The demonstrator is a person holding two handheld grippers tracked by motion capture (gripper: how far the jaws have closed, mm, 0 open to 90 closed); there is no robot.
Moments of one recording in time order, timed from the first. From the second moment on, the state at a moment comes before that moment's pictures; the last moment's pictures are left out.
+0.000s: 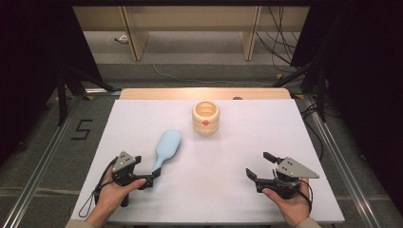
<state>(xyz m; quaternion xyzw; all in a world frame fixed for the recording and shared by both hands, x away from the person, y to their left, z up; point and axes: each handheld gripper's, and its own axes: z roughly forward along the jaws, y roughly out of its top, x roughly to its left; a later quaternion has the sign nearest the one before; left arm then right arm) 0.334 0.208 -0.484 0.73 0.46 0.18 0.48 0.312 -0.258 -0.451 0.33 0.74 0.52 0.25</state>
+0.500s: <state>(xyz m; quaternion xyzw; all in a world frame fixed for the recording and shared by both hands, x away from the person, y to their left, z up) 0.329 0.201 -0.465 0.73 0.43 0.23 0.48 0.313 -0.258 -0.452 0.34 0.74 0.52 0.25</state>
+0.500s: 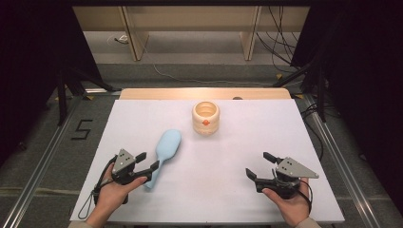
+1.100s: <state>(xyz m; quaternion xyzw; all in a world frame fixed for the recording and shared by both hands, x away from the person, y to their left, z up) 0.340 0.150 -0.465 0.81 0.41 0.14 0.38 0.313 -0.257 -0.452 0.34 0.75 0.52 0.25</state>
